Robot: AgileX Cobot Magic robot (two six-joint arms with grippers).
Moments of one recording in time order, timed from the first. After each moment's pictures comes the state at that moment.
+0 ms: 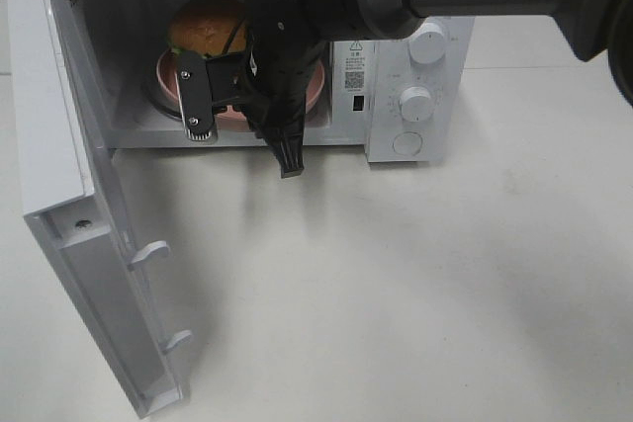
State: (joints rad) left arm 0.03 -0.01 -0.51 -0.17 1.08 0.11; right arm 0.70 2.27 -1.79 -0.28 0.60 -0.96
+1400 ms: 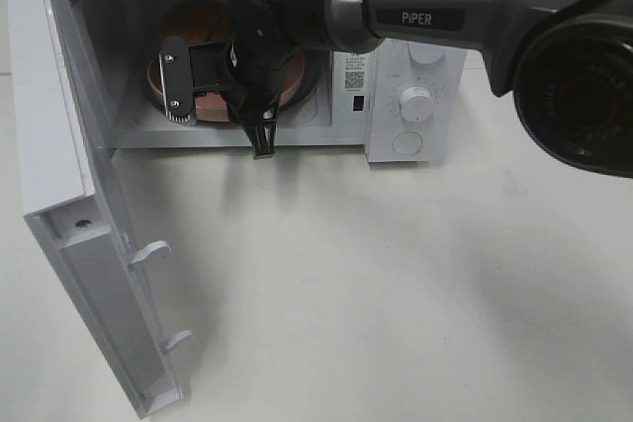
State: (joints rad) left arm 0.03 -0.01 -0.51 -0.17 1.08 0.11; right arm 0.69 2.42 -2.01 -0.30 0.55 -0.93
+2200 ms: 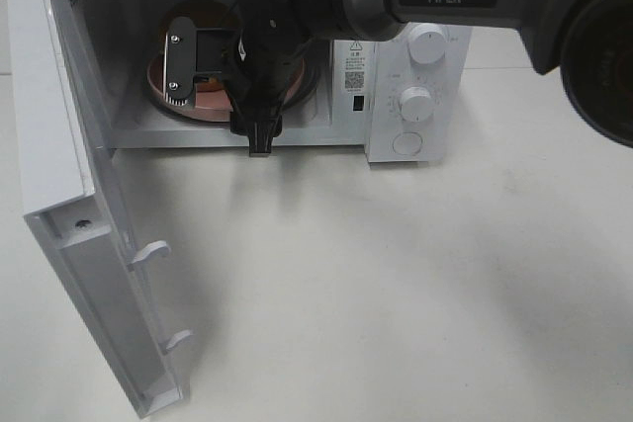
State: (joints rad) left arm 0.03 -0.01 -0.51 -0.17 1.08 0.11; right arm 0.69 2.32 -1.87 -0.30 0.50 -0.78
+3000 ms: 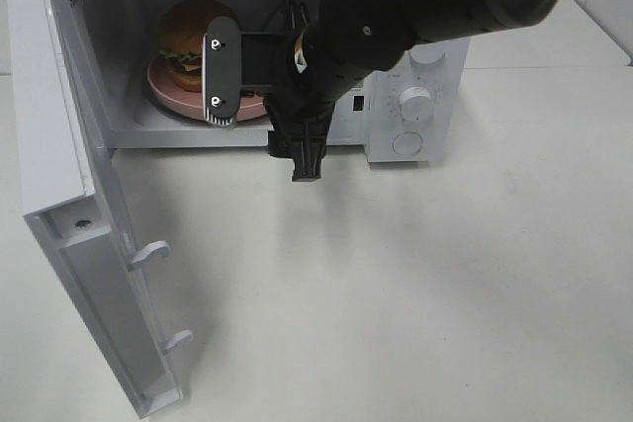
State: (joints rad) left arm 0.03 -0.01 -0.51 -0.17 1.08 0.11; right arm 0.69 1.97 -1.36 -0.30 0.28 -0.78
